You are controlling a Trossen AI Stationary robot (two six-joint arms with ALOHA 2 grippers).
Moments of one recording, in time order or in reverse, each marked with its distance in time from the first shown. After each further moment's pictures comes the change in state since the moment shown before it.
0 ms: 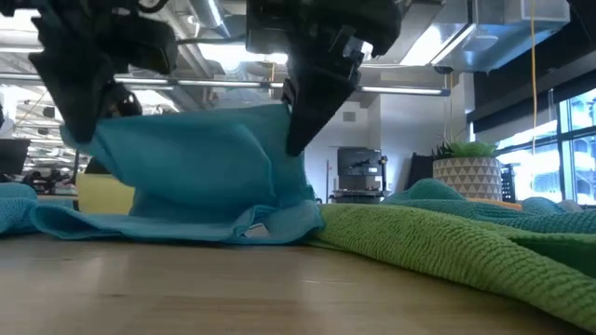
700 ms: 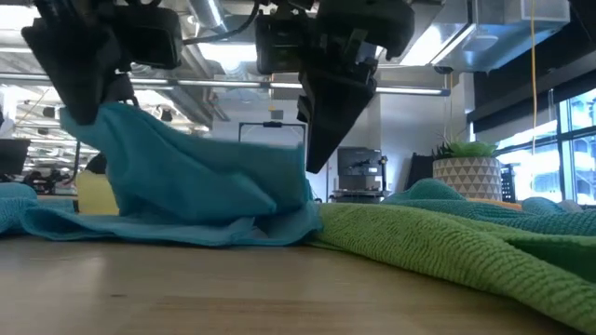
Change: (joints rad) left arm -0.029 0.000 -0.067 0.283 0.110 -0.129; right arm 0.000 0.000 -0.041 -0.016 -0.045 0.110
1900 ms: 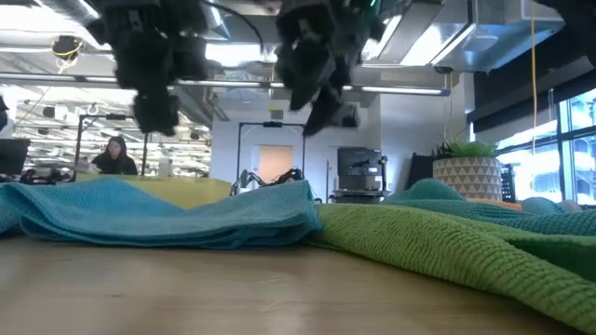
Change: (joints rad) left arm 0.475 -0.094 0.000 -0.082 0.221 0.364; right arm -0.322 -0.134 0.001 -0.035 -0.317 0.307
